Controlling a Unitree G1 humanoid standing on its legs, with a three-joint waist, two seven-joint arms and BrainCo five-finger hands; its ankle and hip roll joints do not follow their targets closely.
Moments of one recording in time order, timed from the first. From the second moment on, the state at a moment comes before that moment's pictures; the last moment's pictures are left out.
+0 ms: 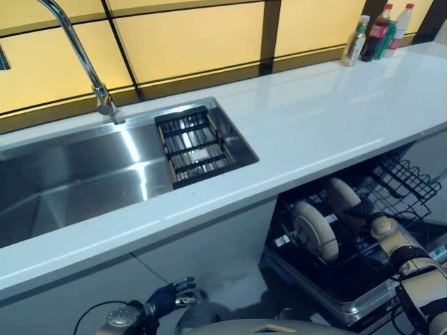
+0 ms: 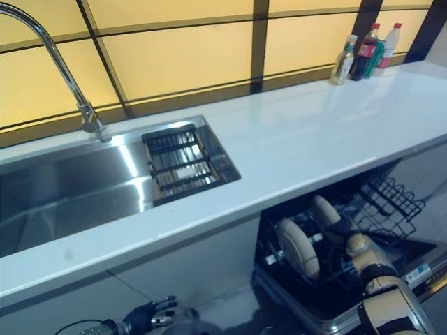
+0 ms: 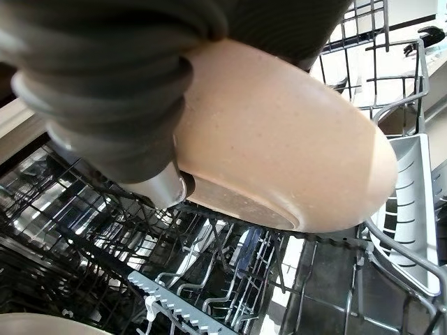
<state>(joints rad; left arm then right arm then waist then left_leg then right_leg) 0.19 0.49 -0.37 0.60 -0.39 0.00 -0.52 -0.47 -0.65 0.29 1.11 -0.21 -0.07 -0.01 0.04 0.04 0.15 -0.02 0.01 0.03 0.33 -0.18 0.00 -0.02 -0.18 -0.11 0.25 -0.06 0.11</state>
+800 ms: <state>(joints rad) 0.19 0.49 -0.39 0.60 -0.43 0.00 -0.52 -0.48 -0.65 0.29 1.11 -0.20 -0.07 -0.05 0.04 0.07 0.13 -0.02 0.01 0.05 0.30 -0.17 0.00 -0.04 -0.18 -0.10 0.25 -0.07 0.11</state>
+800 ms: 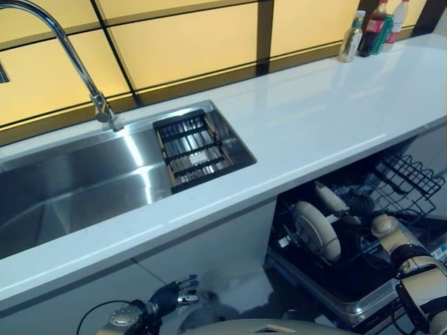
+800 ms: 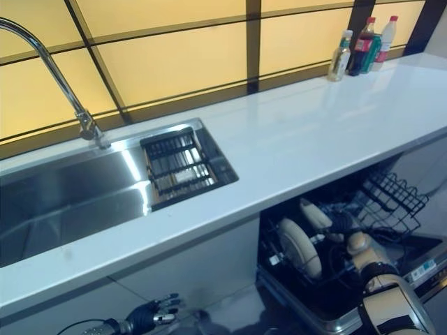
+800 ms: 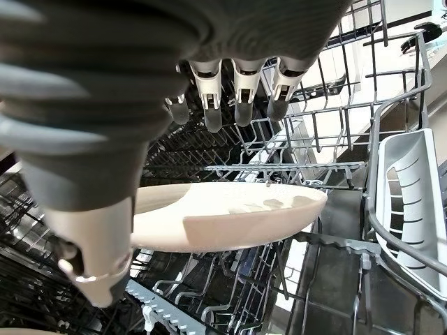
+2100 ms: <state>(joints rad) 0.23 0.39 -0.26 0.63 -0.49 -0.08 -0.49 -0.07 -0.31 -0.14 0.72 0.87 -0.27 -0.26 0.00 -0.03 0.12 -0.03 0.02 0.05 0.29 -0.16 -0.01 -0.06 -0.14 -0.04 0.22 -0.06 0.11</state>
